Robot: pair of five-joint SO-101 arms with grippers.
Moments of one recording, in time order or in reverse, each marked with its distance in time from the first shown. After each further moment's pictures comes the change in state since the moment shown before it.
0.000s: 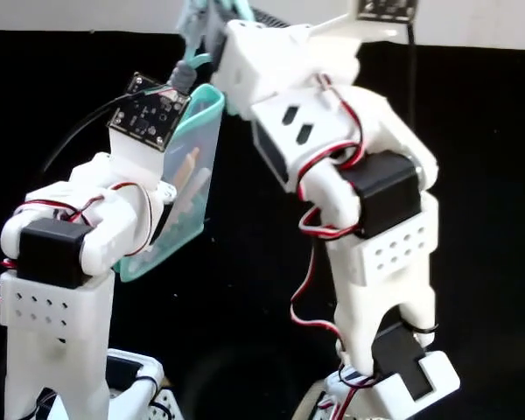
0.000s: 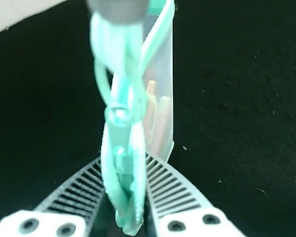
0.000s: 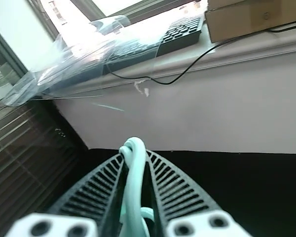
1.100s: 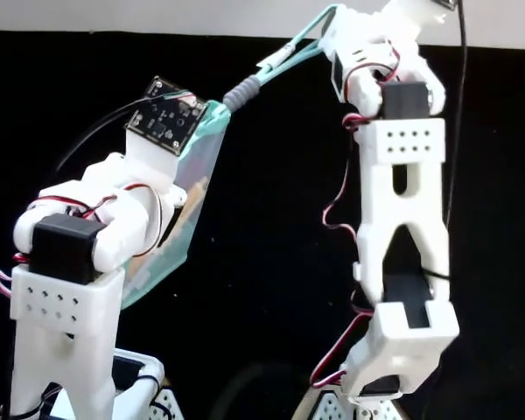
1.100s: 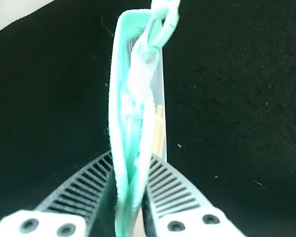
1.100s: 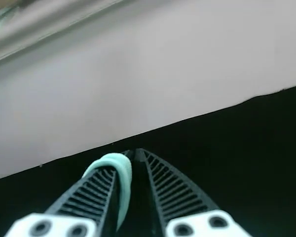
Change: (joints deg) left arm -1.1 0.1 -0.4 3.2 -1.1; right arm 27.0 20.0 15.1 -15.8 0.0
